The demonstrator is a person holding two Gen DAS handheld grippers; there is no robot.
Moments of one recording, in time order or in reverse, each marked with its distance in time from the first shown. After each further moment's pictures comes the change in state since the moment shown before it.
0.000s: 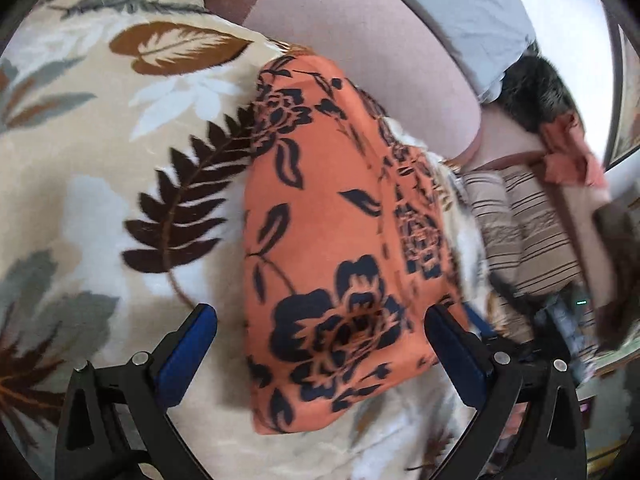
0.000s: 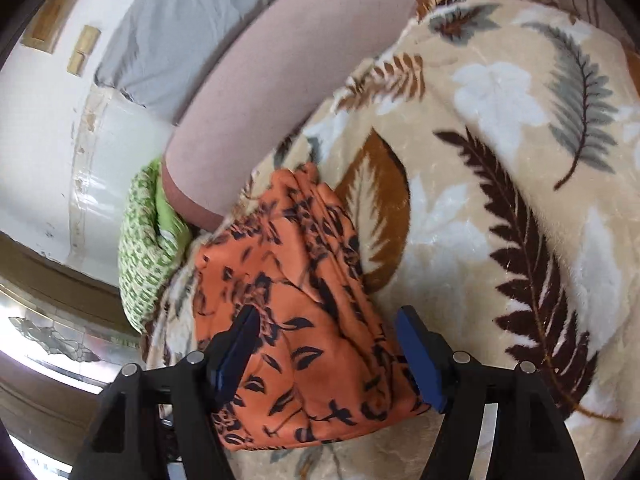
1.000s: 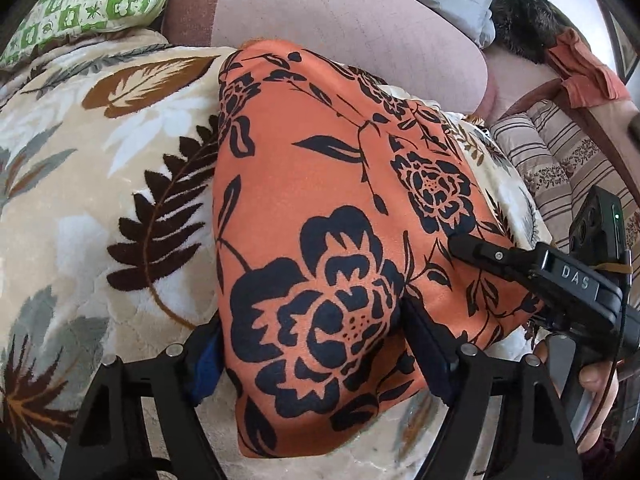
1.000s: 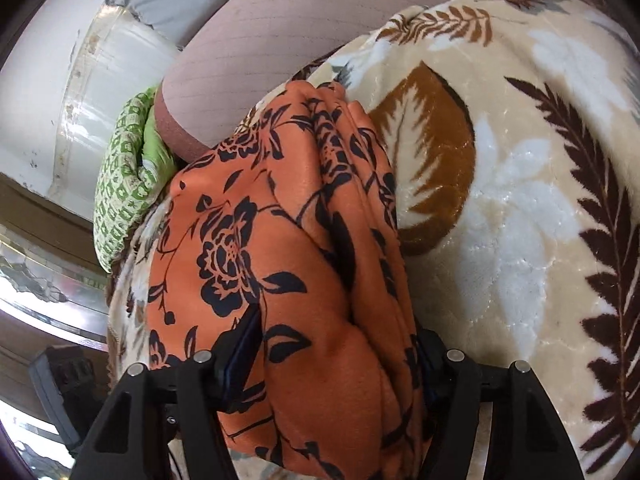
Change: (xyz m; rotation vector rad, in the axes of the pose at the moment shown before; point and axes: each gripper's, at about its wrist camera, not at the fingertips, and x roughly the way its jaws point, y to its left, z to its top) left arm 0.043 -0.052 -0.022 0.244 0.000 0.265; right arm 0.066 0.022 -0.028 -0.194 0.104 -0.057
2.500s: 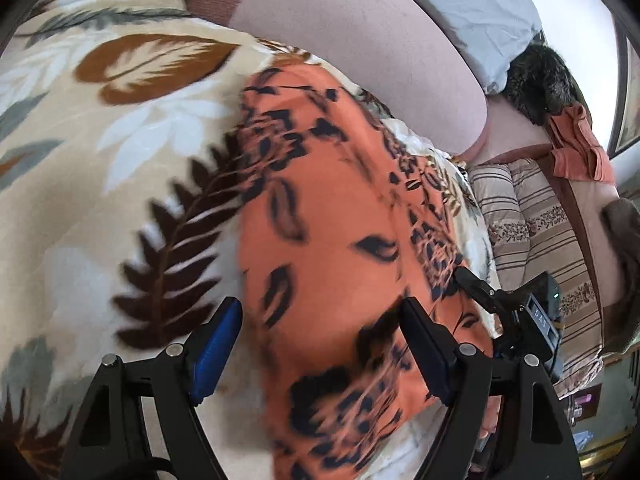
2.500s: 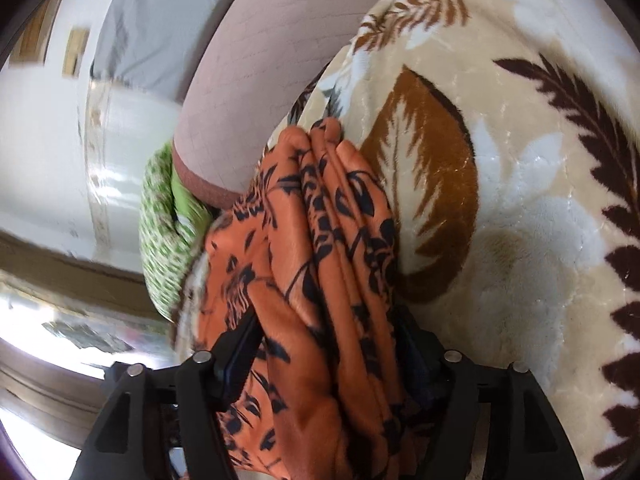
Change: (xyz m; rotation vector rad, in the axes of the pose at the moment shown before) left arm -0.004 0.051 0.051 -0.200 0.077 -0.228; right arm 0.001 -0.044 0.033 0.264 -0.018 0.279
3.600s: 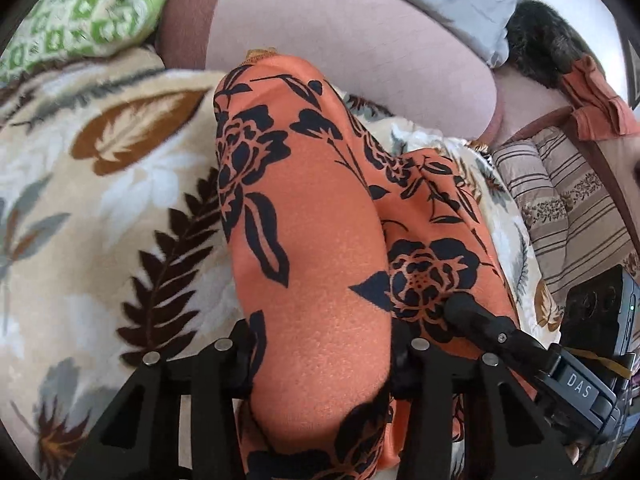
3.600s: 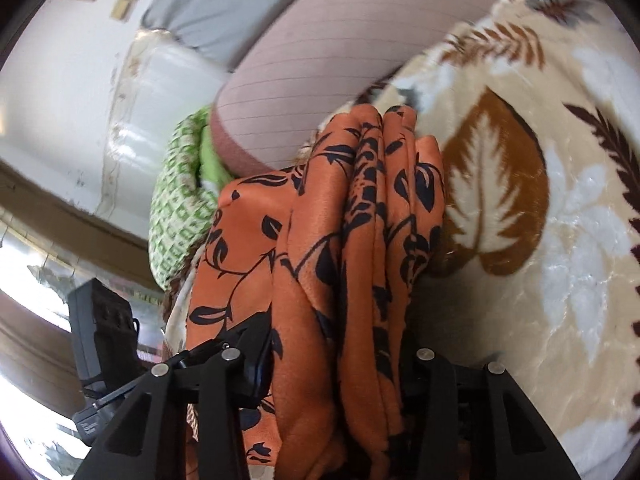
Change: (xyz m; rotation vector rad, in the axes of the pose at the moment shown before) left arm -0.020 -0.053 0.000 0.141 -0.059 0.223; right arm -0.011 0.073 -0.044 -0.241 -0.017 -0.054
